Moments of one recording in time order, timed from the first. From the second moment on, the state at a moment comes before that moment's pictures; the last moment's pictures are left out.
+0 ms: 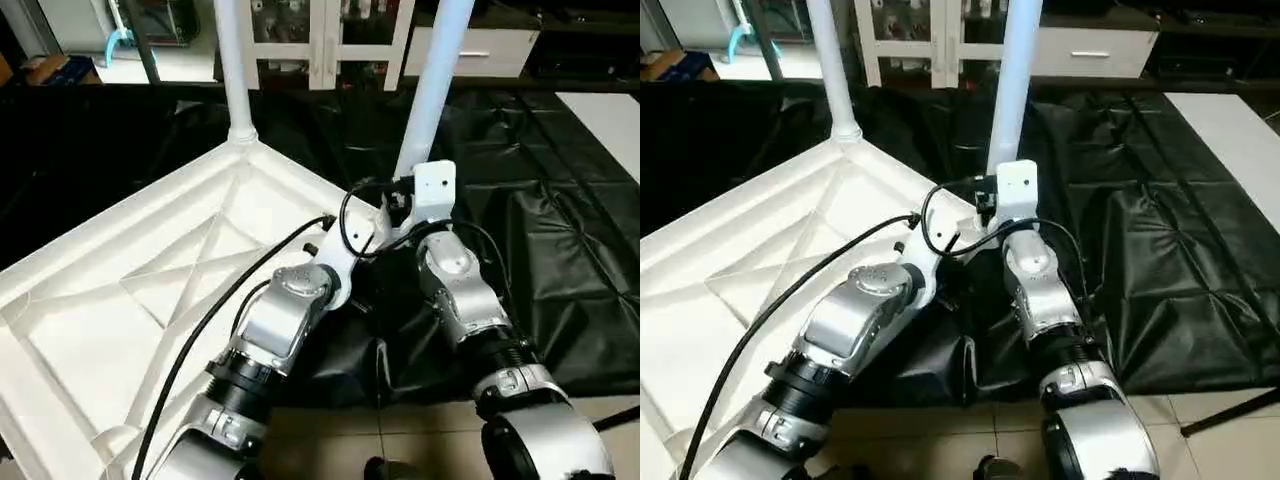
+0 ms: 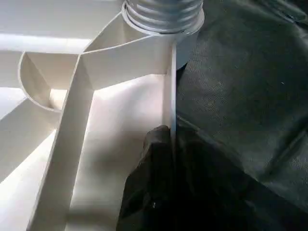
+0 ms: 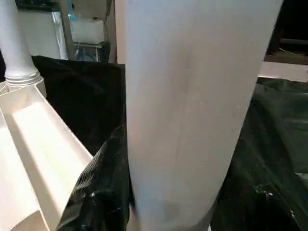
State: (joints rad) left arm -0.57 -0.08 -0.23 0.25 0.10 0.77 -0.34; right arm -0.69 -0.08 0.04 0.76 0.10 -0.12 0.00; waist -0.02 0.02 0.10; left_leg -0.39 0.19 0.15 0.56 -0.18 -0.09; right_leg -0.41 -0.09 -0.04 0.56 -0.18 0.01
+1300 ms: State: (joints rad) left arm -0.60 -0.02 -0.24 0.25 0.05 0.74 -0.36; right arm -0.52 -0.13 0.02 0.58 0.12 -0.09 0.17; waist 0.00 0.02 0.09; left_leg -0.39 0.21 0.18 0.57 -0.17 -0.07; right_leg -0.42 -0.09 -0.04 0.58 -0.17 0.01
